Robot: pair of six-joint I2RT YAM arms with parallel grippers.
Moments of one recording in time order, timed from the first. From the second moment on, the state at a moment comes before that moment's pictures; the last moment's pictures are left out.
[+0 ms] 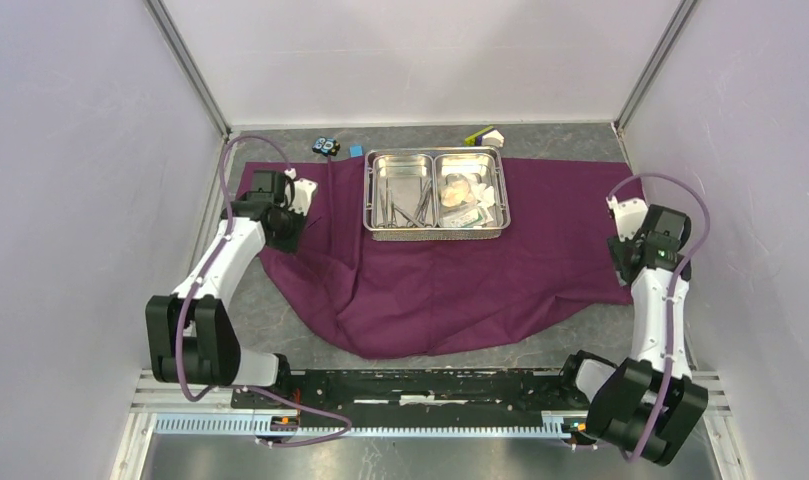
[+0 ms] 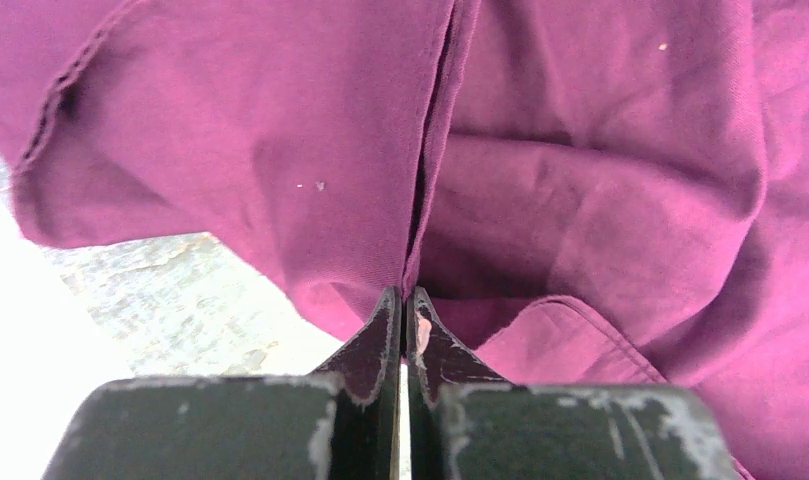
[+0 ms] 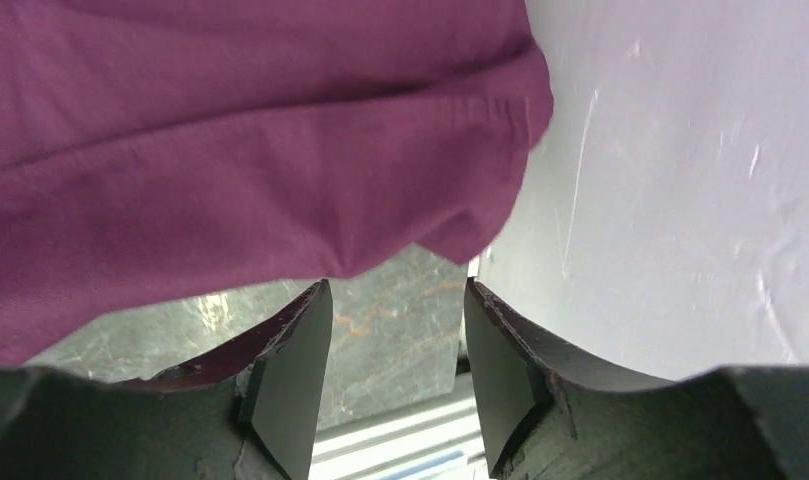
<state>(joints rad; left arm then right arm) -0.06 1.40 1.02 -0.73 0.05 0.30 -0.43 1.03 0.77 -0.65 0.15 -0.66</state>
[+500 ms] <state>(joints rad) -0.06 1.37 1.05 -0.75 0.00 0.32 -0.45 1.43 0.96 -0.58 0.07 -0.69</state>
